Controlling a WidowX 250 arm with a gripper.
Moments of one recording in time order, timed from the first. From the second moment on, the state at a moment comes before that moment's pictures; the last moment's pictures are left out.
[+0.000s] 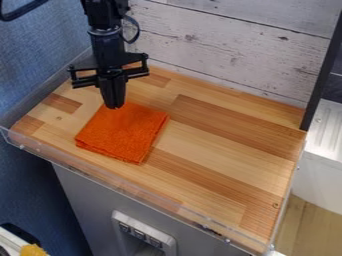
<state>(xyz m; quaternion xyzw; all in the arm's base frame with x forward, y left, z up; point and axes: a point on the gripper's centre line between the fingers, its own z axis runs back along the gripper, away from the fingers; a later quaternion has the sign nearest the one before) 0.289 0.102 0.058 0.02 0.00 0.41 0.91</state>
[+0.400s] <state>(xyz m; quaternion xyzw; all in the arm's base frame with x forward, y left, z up) 0.289 0.096 0.037 0.02 0.02 0.41 0.91</state>
